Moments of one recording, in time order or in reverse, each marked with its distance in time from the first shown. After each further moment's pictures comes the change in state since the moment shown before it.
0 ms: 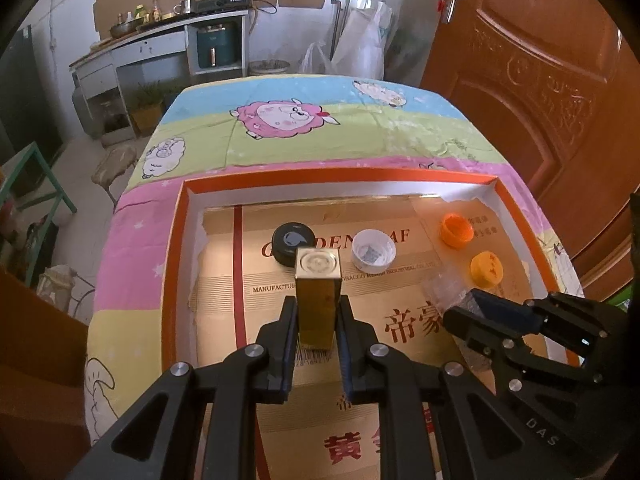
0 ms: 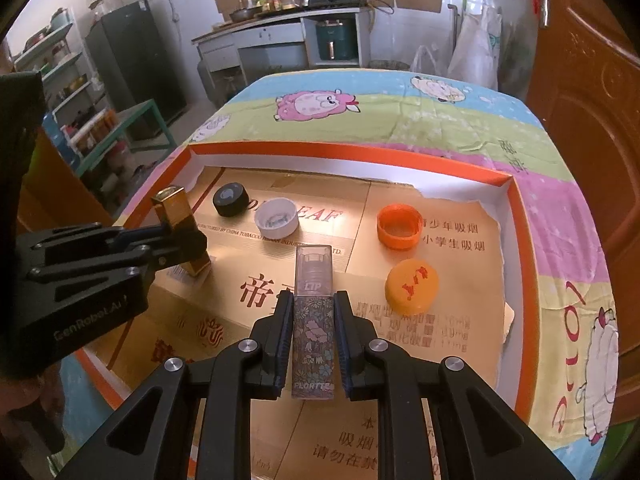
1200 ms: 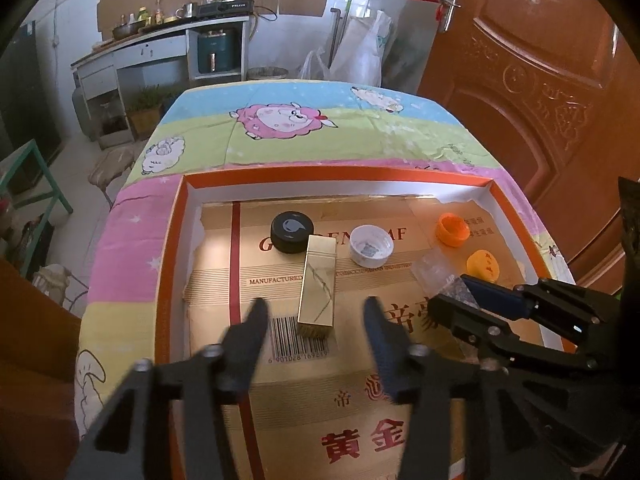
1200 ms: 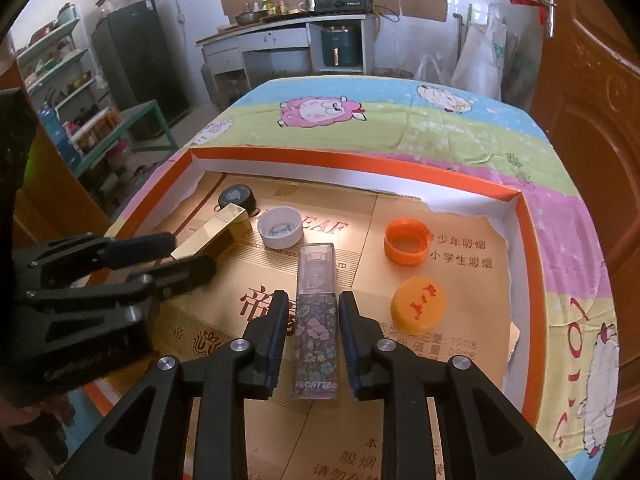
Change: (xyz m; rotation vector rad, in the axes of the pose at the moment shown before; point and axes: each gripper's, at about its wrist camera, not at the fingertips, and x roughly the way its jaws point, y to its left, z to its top) left arm -0.001 0.000 -0.008 -0.011 -0.035 -0.024; right arm 0.006 0.003 0.004 -0.032 -0.024 -0.012
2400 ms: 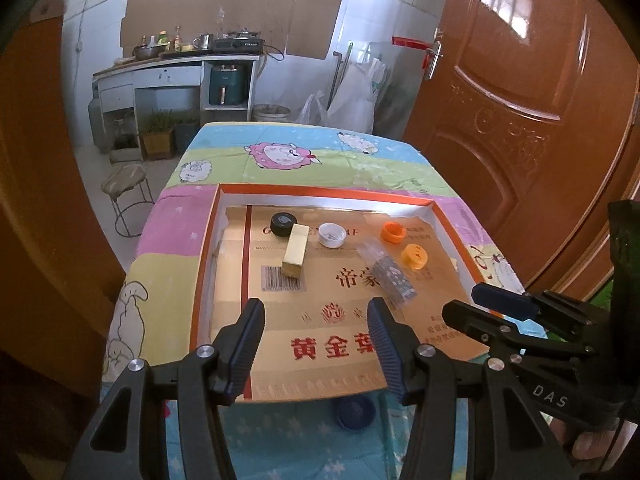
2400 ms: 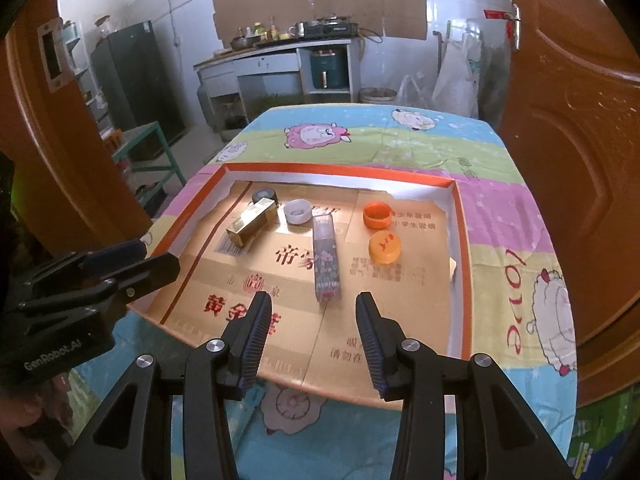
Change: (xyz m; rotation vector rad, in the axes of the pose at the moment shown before) left arm -0.104 -0.014 -0.058 -0.060 -0.158 -0.037; right arm -0.105 0.015 -0.046 0.044 -0.078 -0.023
